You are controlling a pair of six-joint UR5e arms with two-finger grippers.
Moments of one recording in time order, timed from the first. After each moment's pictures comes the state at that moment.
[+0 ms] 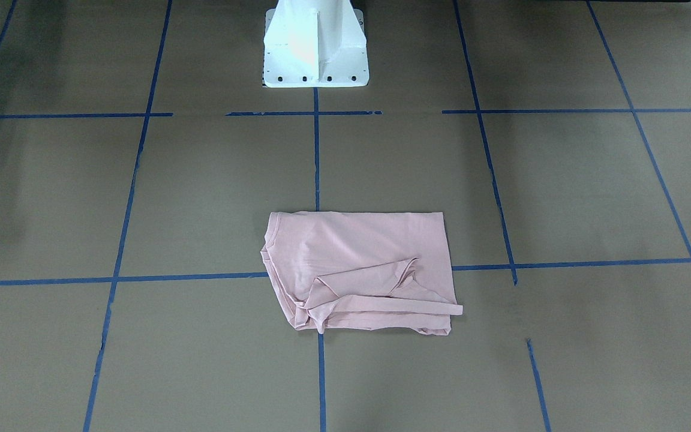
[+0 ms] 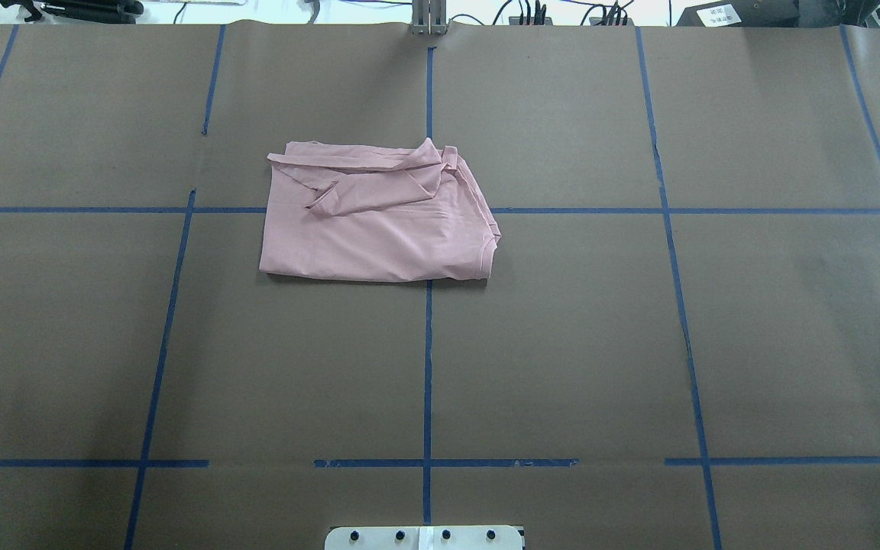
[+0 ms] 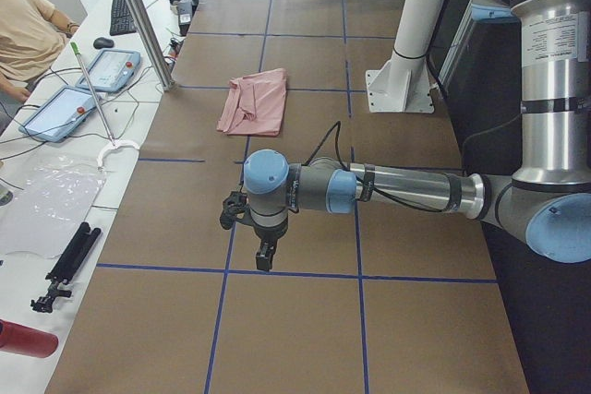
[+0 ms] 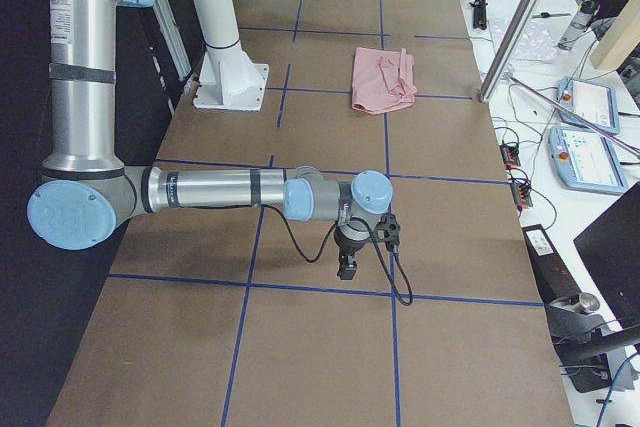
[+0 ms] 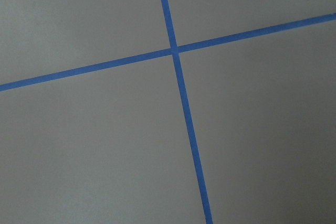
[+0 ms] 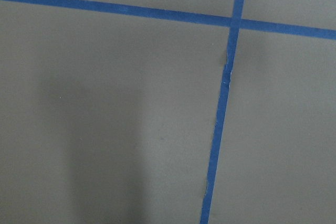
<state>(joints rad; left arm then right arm) -1.54 -1.45 -1.77 -1.55 -2.30 0.12 1.40 -1.64 1.67 -1.63 2.35 0.01</state>
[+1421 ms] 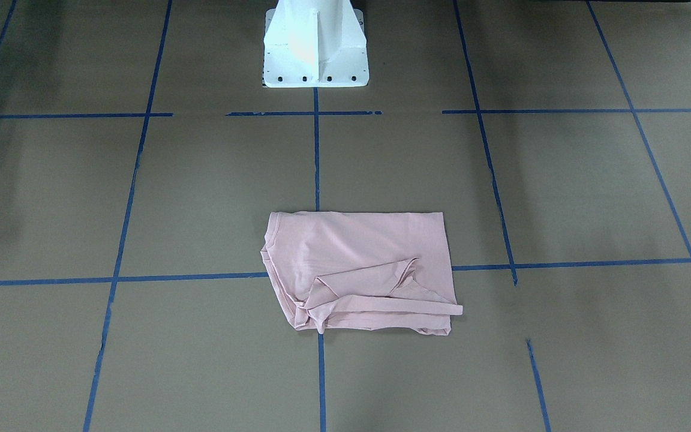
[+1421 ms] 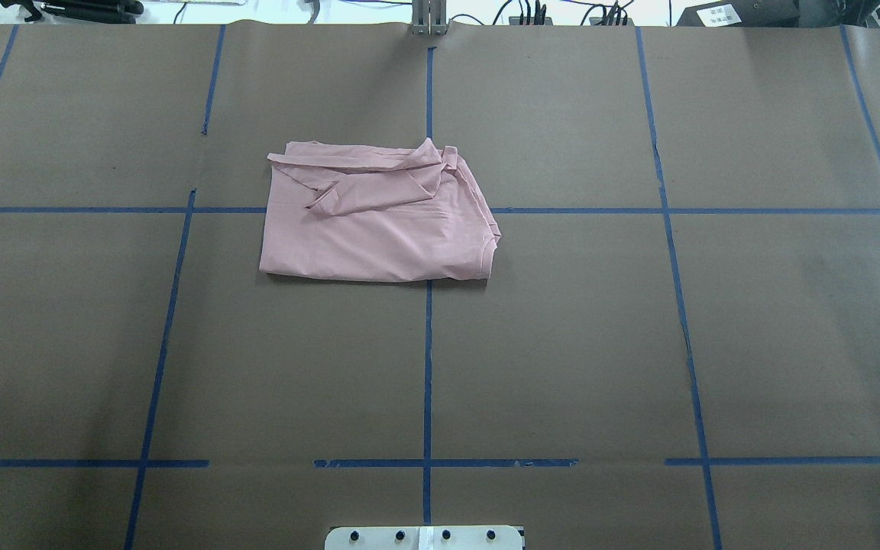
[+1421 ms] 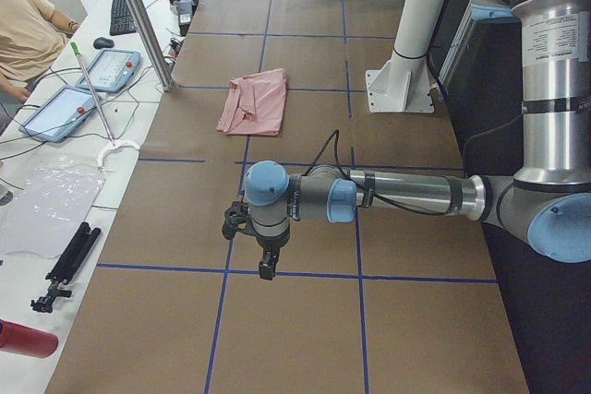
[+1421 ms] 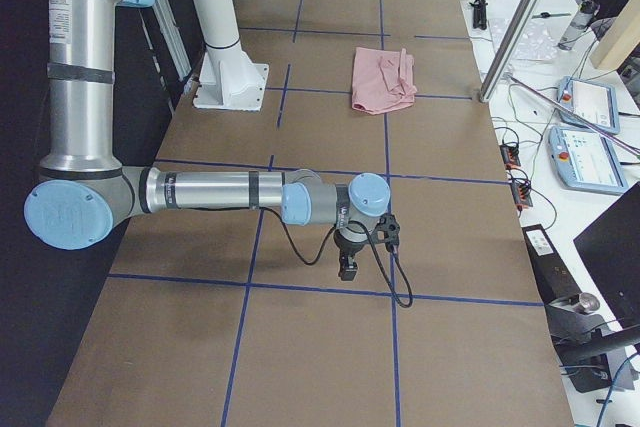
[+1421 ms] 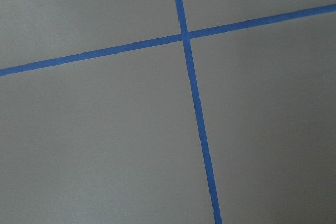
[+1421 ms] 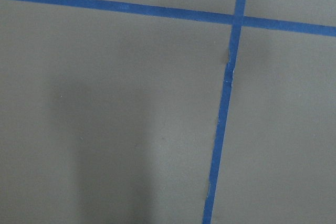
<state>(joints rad) -1.53 -1.44 -1.74 -1.57 -2.30 0.12 1.40 -1.64 1.66 -1.58 2.36 0.02</state>
